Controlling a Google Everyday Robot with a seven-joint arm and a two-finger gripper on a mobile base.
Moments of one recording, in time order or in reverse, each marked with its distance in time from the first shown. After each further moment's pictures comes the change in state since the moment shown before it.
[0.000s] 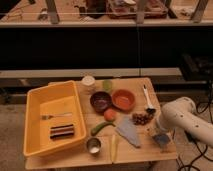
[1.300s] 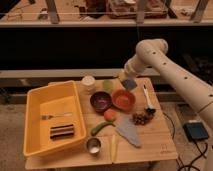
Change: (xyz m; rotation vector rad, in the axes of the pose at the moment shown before) arm 0.275 -0.112 -0.123 0.204 0.264 -0.098
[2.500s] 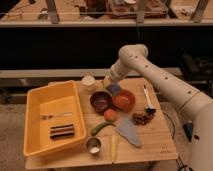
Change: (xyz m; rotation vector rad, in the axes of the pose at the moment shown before) arm 0.006 -0.087 0.067 0.124 -0.068 -0.172
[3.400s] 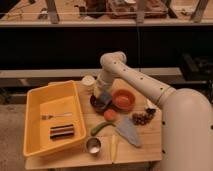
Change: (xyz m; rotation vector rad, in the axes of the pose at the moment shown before) arm -0.019 -0.020 0.077 0.016 -0.214 -0.111
